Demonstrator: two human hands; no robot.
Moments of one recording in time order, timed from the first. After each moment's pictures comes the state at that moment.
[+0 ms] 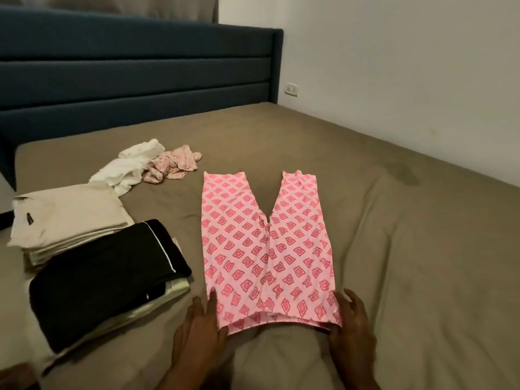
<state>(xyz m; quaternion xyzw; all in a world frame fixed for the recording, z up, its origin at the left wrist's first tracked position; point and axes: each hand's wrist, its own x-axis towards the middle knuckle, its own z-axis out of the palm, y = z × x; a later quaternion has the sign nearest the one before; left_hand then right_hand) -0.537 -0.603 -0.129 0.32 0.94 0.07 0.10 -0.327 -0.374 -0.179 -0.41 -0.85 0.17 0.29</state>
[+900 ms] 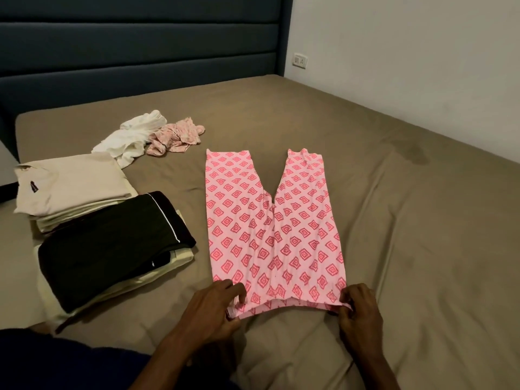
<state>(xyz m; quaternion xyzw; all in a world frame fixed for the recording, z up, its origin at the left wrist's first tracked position) -0.544 -0.620 -0.144 0.54 0.82 0.19 0.09 -0.297 -0.378 -0.180 -0.39 -0.84 0.22 0.31</state>
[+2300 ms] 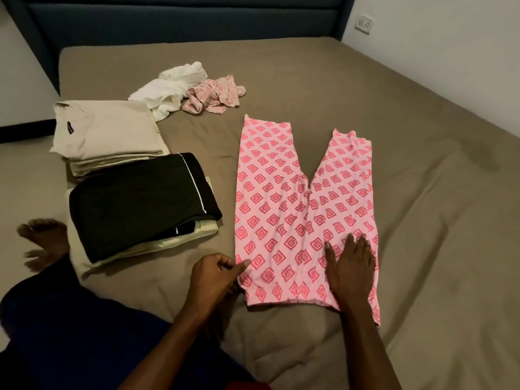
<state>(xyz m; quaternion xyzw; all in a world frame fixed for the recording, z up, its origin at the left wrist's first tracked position) -0.551 -0.613 -0.148 0.06 0.82 0.51 0.25 -0.428 -0.333 -0.197 -0.45 -0.88 0.10 0.10</state>
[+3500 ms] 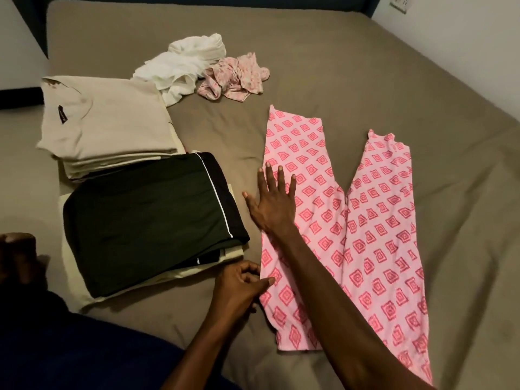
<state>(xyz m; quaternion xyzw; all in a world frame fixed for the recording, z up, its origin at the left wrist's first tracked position) -0.620 -0.600 -0.187 0.02 0.71 0.62 0.33 -0.730 -0.419 -0.195 -0.18 -0.98 0.01 0.04</state>
